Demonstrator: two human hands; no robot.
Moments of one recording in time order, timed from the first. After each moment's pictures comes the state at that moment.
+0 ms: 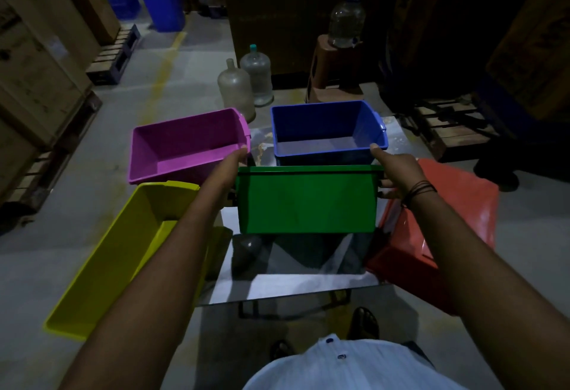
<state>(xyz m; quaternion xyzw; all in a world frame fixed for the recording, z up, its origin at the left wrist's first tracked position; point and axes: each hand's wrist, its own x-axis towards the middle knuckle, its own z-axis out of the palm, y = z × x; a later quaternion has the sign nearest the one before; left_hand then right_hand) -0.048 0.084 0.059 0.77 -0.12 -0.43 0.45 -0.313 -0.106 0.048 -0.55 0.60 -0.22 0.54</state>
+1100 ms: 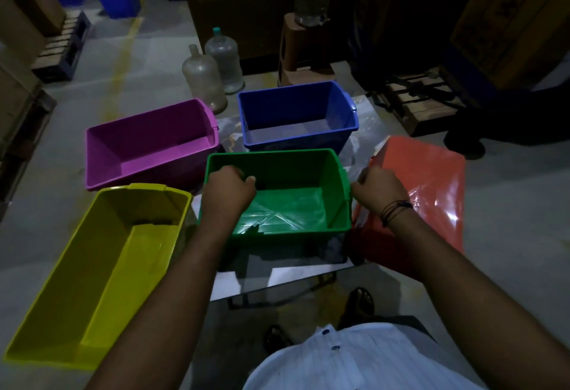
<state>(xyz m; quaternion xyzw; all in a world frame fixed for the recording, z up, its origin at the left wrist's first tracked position) -0.113 0.076 0.039 0.90 -0.34 -0.15 0.22 -0.354 -0.081 0.002 -0.78 0.59 -0.04 0.21</state>
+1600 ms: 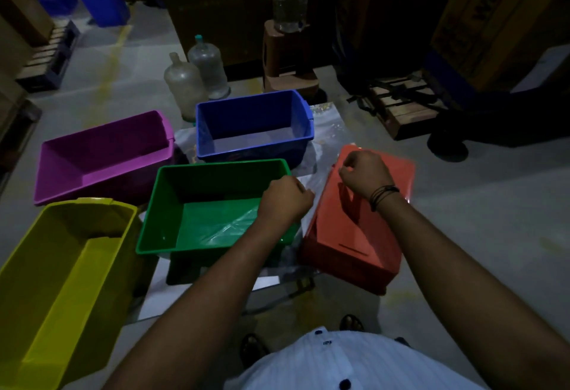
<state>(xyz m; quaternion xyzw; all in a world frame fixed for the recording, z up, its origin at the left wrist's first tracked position) -0.289 -0.037 0.029 0.84 -0.42 -0.27 0.20 -0.431 -0.178 0.003 -0.79 0.56 -0.12 0.21</state>
